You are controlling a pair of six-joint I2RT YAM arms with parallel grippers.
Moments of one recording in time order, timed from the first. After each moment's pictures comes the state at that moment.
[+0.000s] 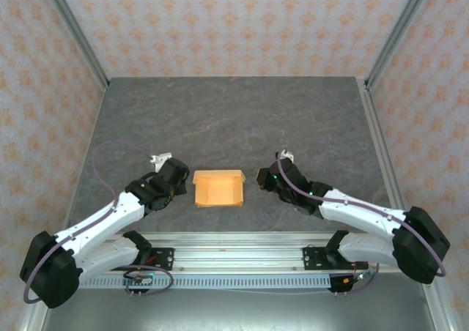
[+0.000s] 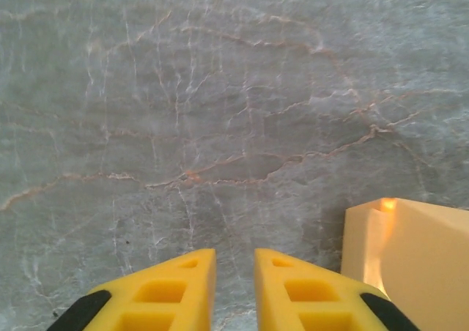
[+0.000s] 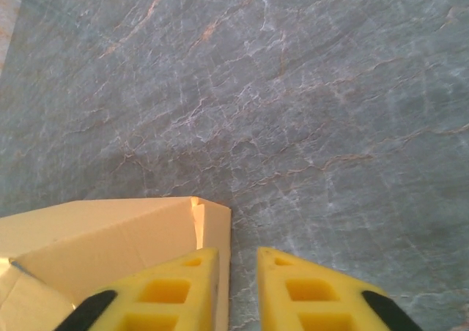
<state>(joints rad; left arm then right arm) -0.54 1.00 0.56 -0.58 -0.39 -0.75 0.82 1.15 0.57 -0.10 0.16 0.89</state>
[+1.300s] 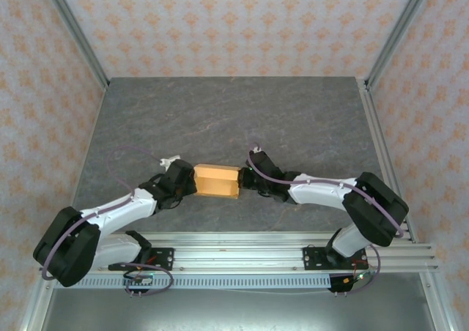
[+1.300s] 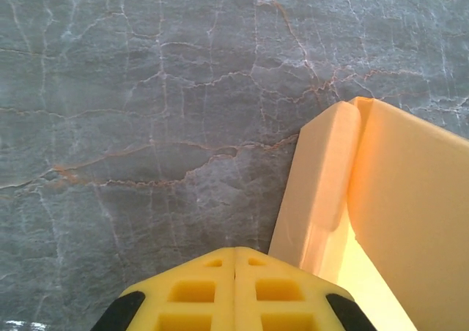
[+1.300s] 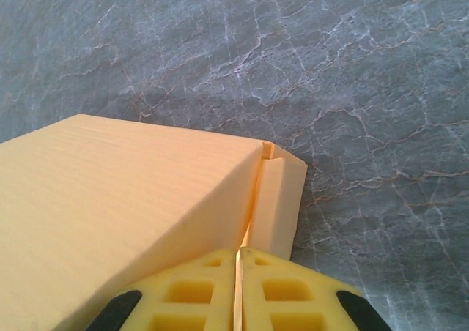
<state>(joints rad) -0.53 1.18 0.46 -0.23 -0.23 -0.82 0.86 1.52 0.72 0.04 0.03 0.87</state>
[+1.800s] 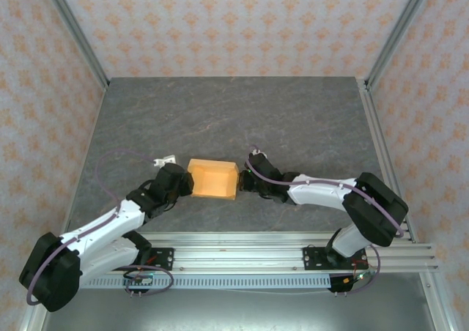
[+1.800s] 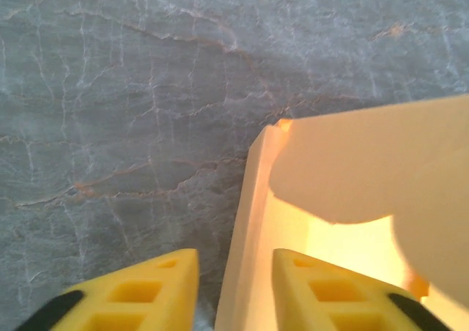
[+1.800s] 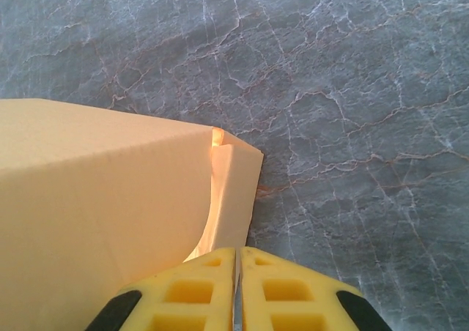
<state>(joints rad) -0.53 0.97 0.40 -0.26 -0.23 -0.75 0.87 1.52 0.72 -0.01 0.05 0.85</state>
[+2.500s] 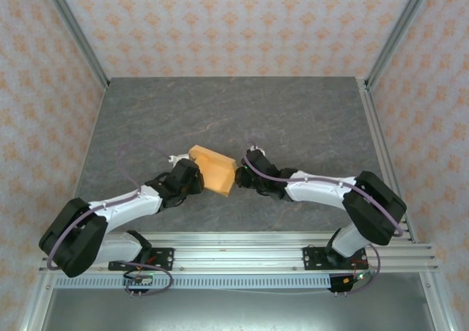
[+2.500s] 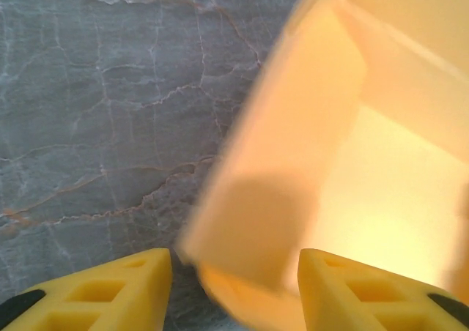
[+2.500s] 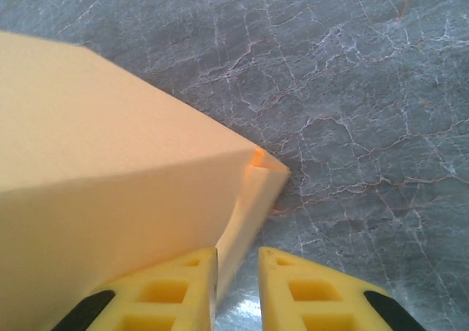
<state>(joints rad) -0.57 1.27 0.49 -0.17 -0.25 -0.68 0.87 1.54 0.79 -0.07 0.09 0.84</state>
